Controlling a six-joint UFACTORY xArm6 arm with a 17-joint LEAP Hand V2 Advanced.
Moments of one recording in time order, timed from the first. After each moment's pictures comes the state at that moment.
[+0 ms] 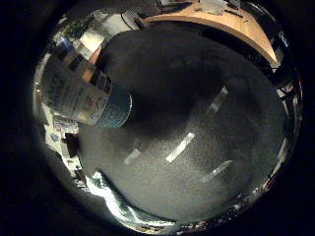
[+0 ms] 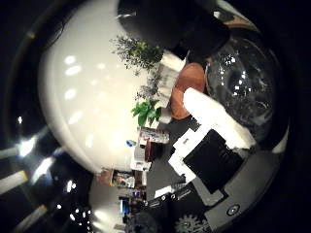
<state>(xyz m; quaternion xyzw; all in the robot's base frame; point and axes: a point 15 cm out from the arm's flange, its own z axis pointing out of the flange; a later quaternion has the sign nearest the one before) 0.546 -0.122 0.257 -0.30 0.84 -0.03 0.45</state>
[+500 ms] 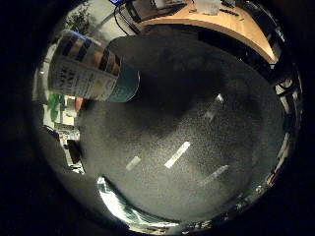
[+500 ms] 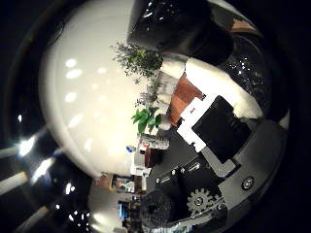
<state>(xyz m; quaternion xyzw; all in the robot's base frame) 0.543 -0.126 0.259 -0.29 0.84 -0.03 0.45</state>
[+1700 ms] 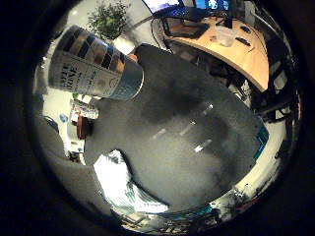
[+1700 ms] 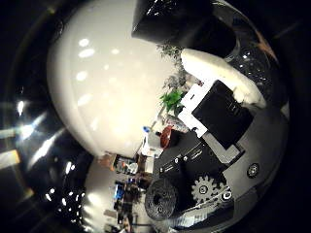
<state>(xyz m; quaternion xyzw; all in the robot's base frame) 0.495 -0.046 0.412 -0.43 0.77 -0.01 0.47</state>
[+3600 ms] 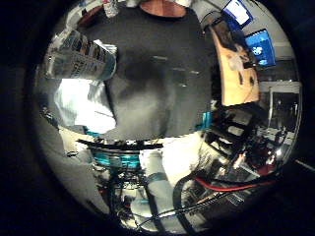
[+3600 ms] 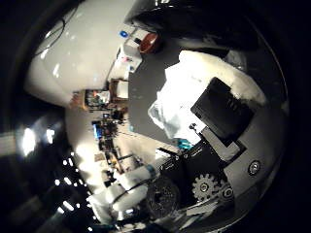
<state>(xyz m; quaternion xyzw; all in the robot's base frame) 0.384 0.069 0.384 -0.71 0.70 0.01 0.08</state>
